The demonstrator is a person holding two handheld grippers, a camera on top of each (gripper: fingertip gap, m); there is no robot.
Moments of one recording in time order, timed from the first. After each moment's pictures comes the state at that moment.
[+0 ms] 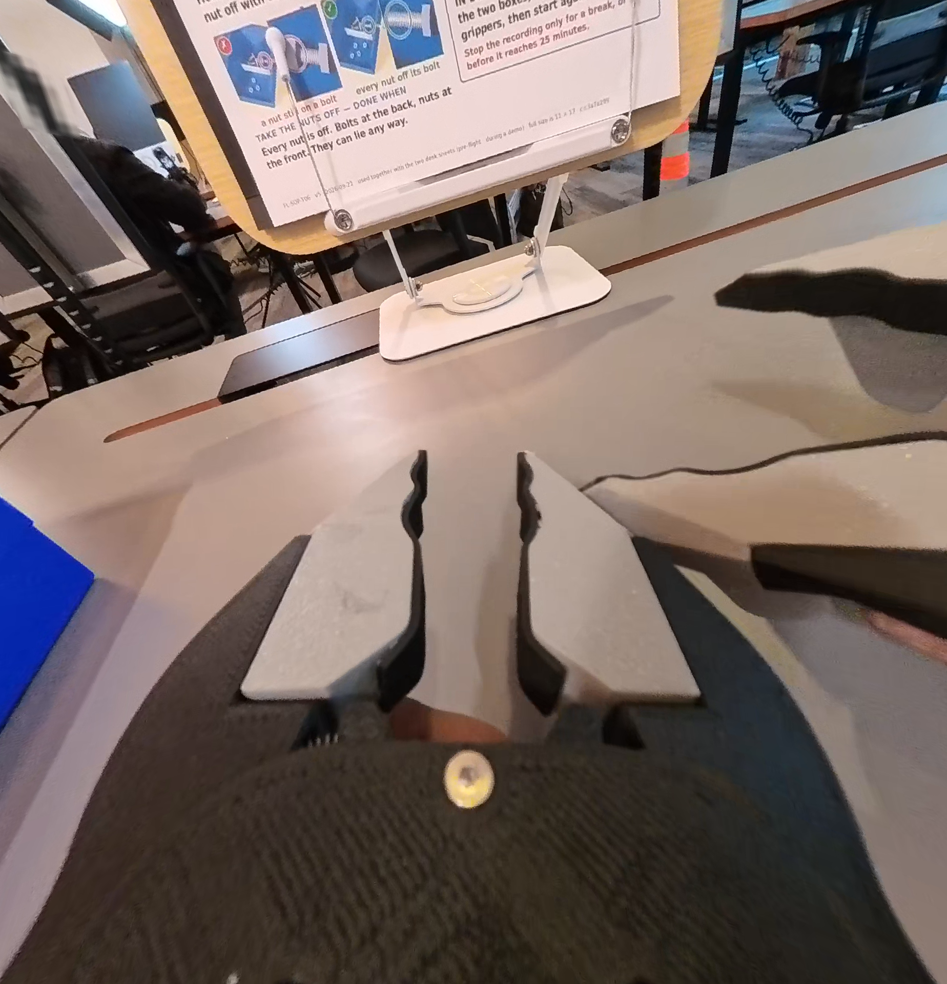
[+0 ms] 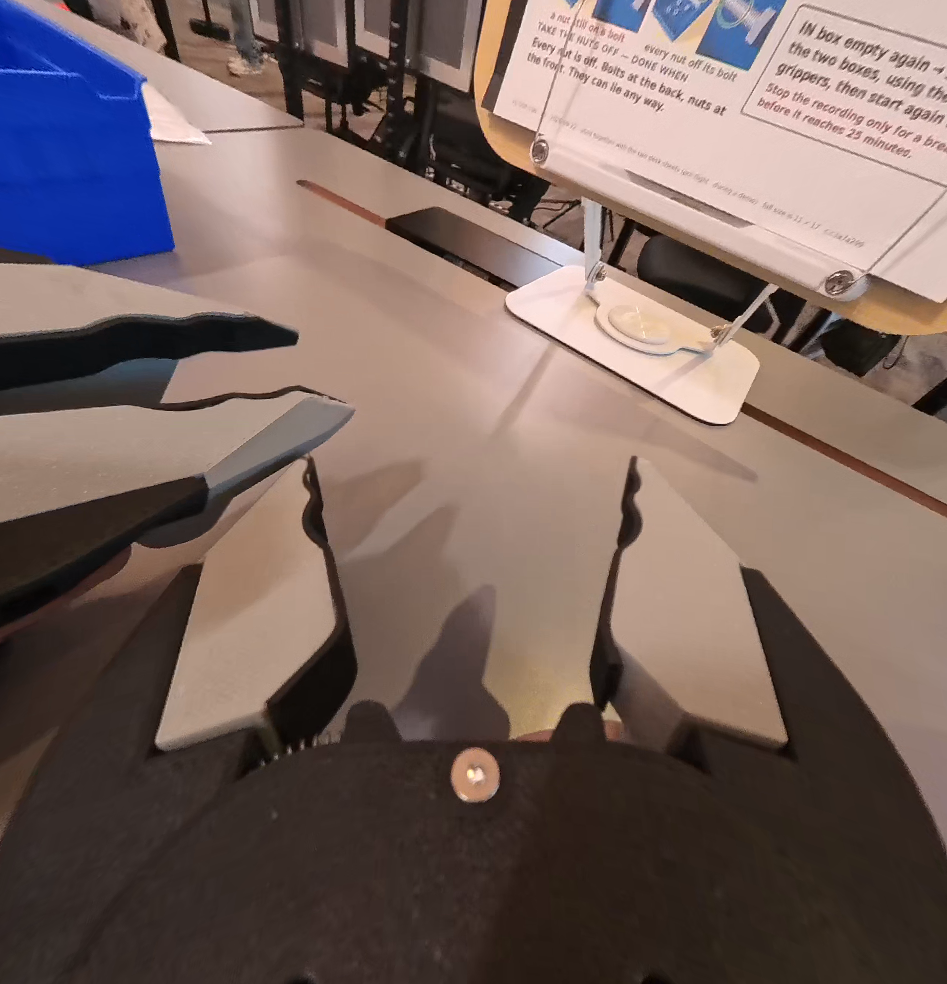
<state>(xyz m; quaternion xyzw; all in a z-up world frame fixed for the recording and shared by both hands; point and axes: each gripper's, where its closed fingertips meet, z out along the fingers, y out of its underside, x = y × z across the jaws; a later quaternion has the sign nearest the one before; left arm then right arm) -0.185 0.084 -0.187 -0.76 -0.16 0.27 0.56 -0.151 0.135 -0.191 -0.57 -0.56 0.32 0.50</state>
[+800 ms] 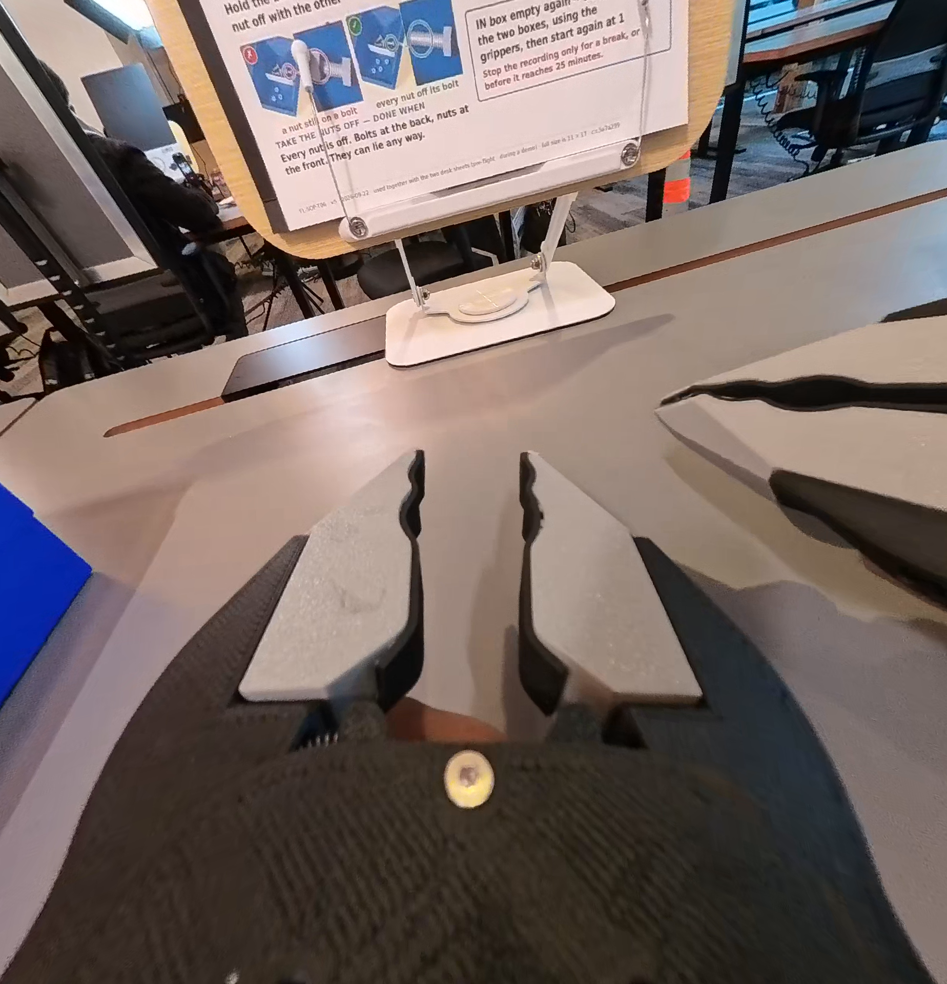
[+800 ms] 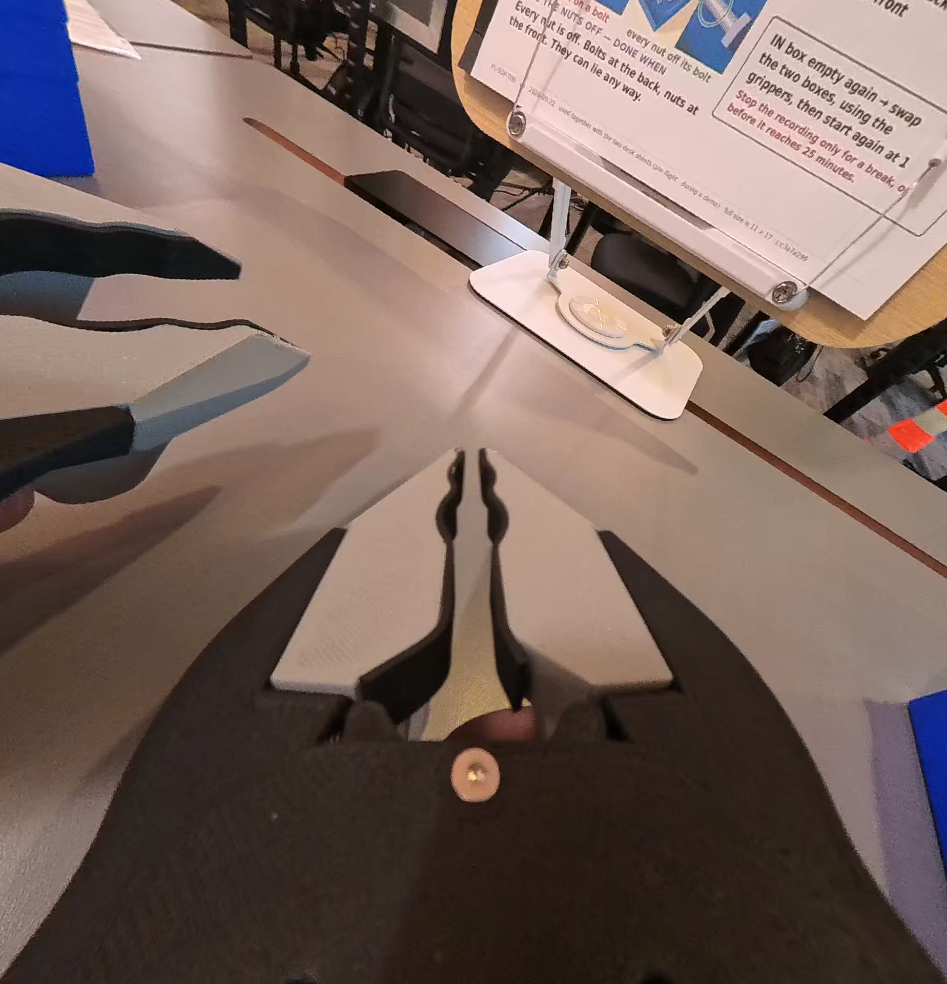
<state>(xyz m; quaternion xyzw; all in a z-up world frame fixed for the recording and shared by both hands) -0.188 0.081 -0.183 -0.75 -0.18 0.26 0.57 -0.145 0.147 -0.197 -0.56 -0.58 0.25 0.53</state>
